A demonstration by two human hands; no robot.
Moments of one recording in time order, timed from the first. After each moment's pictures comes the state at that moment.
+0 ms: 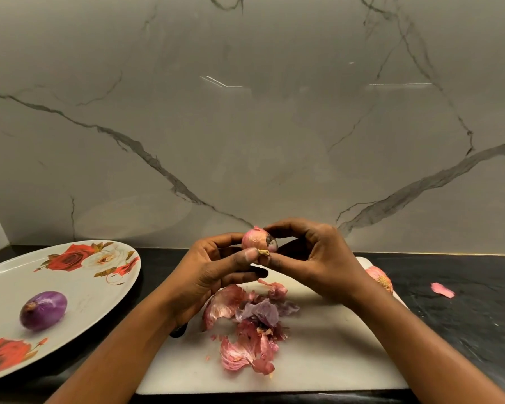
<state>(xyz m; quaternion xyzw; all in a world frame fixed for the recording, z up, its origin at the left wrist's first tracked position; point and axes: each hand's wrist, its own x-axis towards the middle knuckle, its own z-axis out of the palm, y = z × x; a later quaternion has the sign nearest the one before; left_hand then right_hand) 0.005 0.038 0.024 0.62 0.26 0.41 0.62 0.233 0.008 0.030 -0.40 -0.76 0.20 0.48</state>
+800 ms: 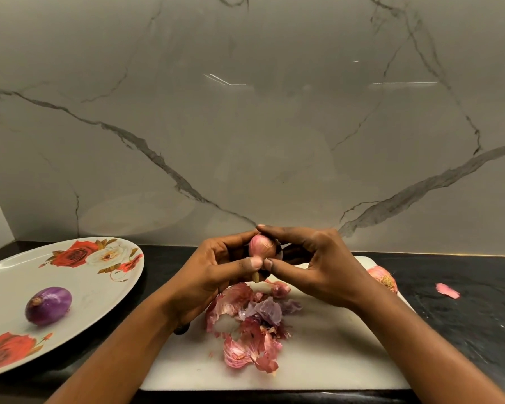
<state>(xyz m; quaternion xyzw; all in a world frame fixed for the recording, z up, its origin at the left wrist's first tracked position) 0.000 0.042 0.017 0.68 0.22 0.38 0.59 0.233 0.009 0.025 -0.38 -0.80 0.13 0.45</state>
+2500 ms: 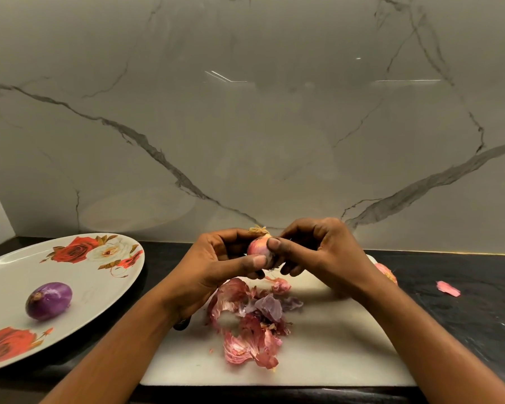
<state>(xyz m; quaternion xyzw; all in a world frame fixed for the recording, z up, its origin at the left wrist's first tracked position) 0.001 0.037 0.023 0.66 0.25 0.40 0.58 0.237 0.002 0.039 -0.44 -0.73 0.24 0.46</state>
